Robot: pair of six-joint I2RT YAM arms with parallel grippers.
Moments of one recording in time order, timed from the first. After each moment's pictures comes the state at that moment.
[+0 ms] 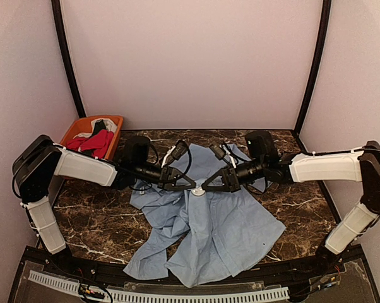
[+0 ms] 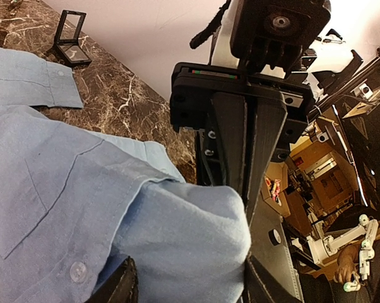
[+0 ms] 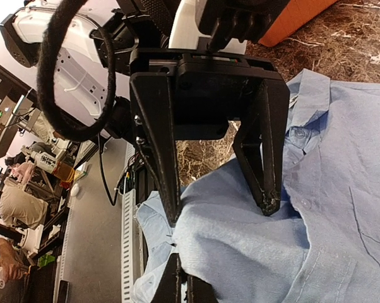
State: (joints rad) left arm -0.69 1.80 0.96 0.49 1.03 -0.51; right arm 0.72 1.56 0.92 0.10 -0.93 0.30
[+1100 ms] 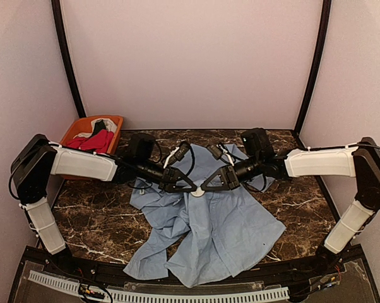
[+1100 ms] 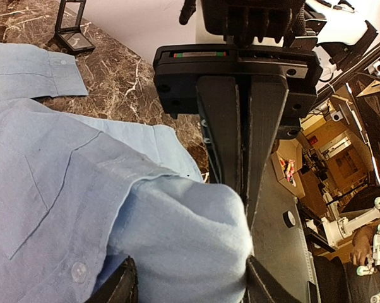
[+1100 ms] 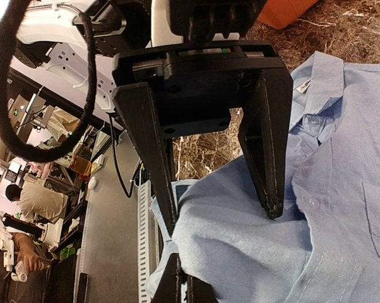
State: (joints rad) left arm -0.70 1.78 1.04 0.24 1.02 -0.32; right arm 0.71 1.62 1.00 0.01 -1.02 0.30
